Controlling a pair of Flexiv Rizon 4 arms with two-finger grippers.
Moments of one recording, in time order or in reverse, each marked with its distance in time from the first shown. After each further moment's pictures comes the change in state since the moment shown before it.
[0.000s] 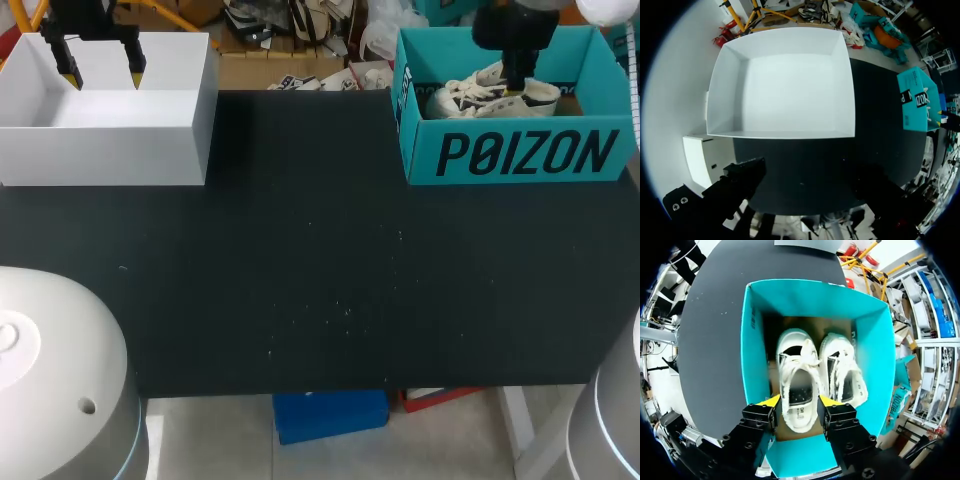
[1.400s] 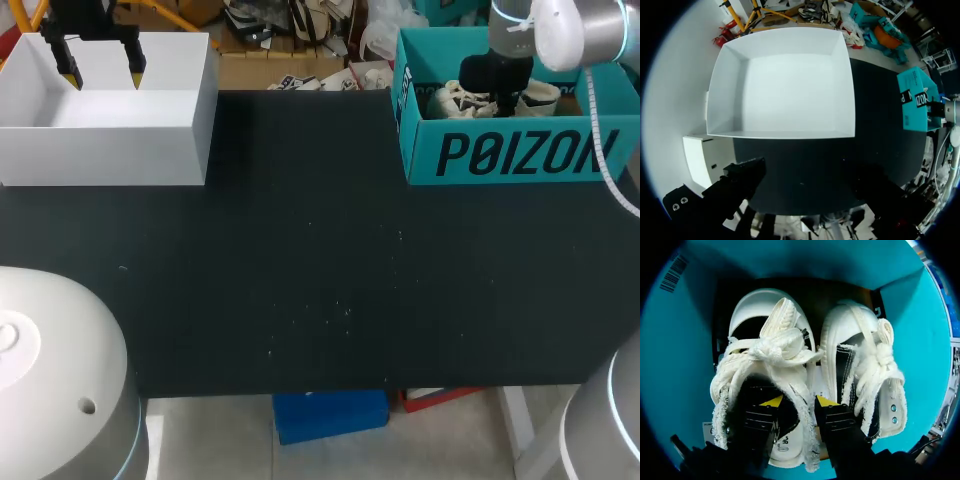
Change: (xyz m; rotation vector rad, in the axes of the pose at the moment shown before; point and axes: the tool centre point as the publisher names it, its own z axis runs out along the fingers) left arm 0.000 0.000 0.000 0.000 0.000 0.000; right arm -0.026 -0.011 0.132 0.046 0.074 -0.011
